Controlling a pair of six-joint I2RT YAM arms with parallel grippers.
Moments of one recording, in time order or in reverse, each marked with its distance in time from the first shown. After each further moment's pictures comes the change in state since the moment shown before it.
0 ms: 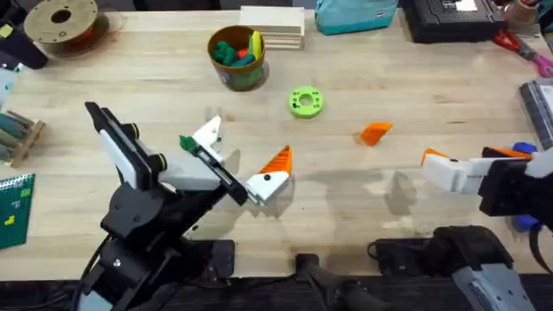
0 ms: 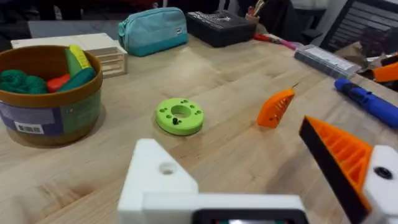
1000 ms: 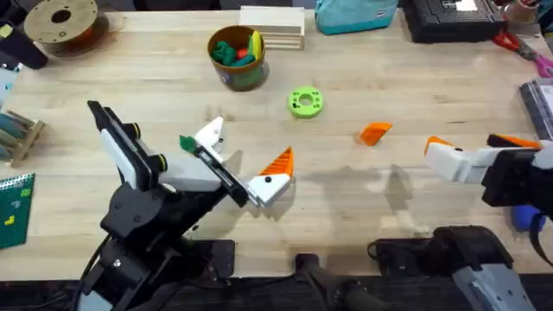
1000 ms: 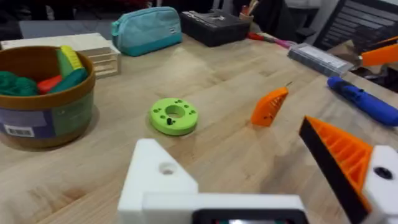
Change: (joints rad) left arm 0.000 0.000 0.000 0.000 0.024 -0.001; right arm 0.000 0.000 0.000 0.080 0.003 -0.005
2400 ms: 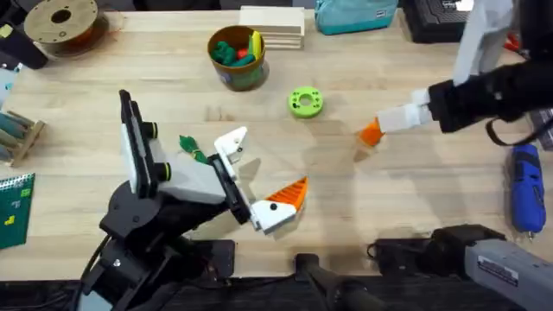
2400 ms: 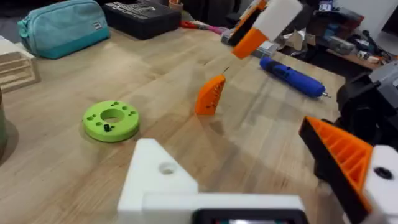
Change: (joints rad) left arm 0.000 0.000 0.000 0.007 0.279 -0.003; right arm 0.089 0.717 0.249 0.038 -0.242 -0.219
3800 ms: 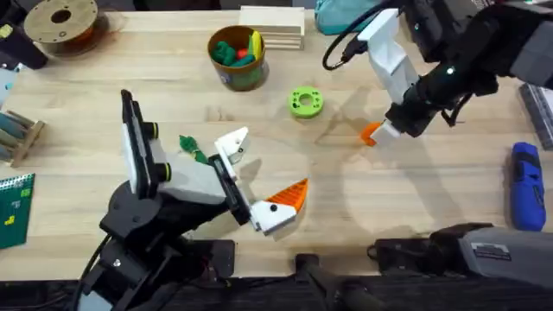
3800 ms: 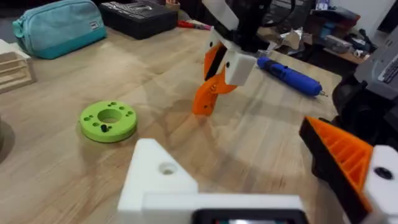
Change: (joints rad) left arm 0.000 0.000 0.000 0.000 0.012 0.000; right arm 0.125 0.344 0.000 0.068 0.236 -0.410
